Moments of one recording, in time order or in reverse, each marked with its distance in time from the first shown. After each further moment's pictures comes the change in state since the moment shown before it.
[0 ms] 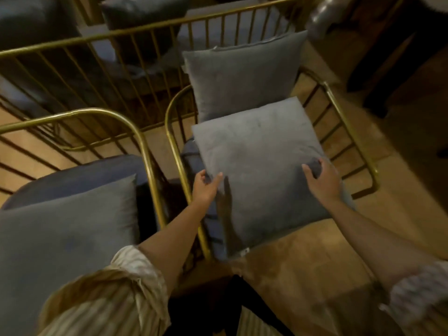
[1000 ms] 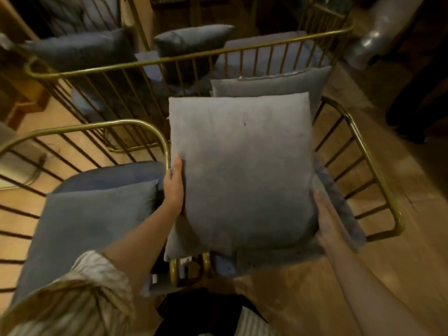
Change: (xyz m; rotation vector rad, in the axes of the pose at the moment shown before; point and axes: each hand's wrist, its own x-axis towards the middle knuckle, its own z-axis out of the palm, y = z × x) left_hand -0.034 0.055 -0.072 -0.270 0.311 0.133; right_hand -0.033 -0.024 -0.013 1.024 -0.293 0.398
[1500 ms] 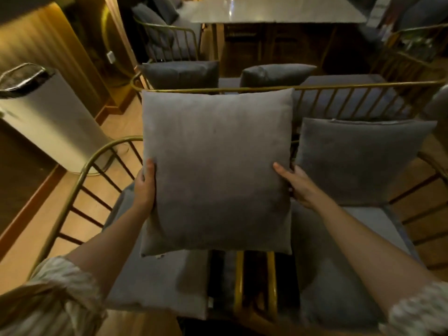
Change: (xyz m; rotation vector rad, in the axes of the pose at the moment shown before) left_hand 0.072 0.087 -0.271 0.078 0.267 0.189; right_hand -0.053 -0.046 0.325 -0.419 -0.685 -0.079
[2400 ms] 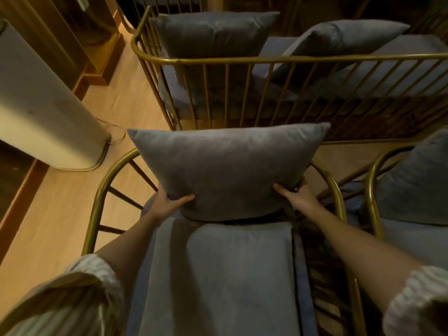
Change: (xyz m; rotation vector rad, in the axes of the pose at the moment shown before) left_hand 0.323 -0.127 -0.110 0.260 -0.410 -0.193; right_hand 0.254 0.090 0.237 -0.280 0.281 0.106
